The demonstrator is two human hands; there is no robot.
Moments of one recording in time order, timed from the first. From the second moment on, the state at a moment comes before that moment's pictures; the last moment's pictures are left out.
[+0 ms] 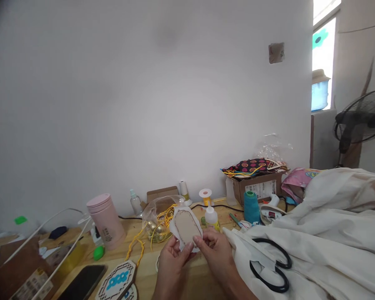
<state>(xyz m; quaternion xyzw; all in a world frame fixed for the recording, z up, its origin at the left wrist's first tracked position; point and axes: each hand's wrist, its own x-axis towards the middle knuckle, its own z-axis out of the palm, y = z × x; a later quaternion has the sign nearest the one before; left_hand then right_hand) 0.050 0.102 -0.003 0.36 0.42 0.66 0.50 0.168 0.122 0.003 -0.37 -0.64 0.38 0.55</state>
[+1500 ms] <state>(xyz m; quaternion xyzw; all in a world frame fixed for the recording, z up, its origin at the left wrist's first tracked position) 0.051 0.096 -0.004 0.46 0.45 0.61 0.47 0.175 0.126 0.004 -0.29 -0.52 0.61 0.52</state>
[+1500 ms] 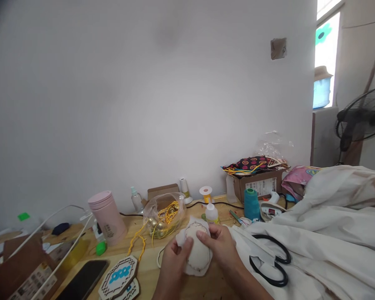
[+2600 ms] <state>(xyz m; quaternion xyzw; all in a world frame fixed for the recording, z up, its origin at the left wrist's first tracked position) 0.044 0.093 0.001 0.44 0.39 0.61 0.53 0.167 0.123 -0.004 -0.27 -0.65 0.52 0.49</state>
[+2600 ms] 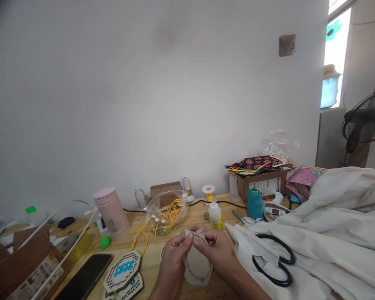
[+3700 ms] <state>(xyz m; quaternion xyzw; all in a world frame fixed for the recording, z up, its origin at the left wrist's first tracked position) 0.050 0.100 -0.004 0.40 0.42 0.59 0.56 0.177 0.127 0.001 -0.37 -0.51 0.49 0.60</state>
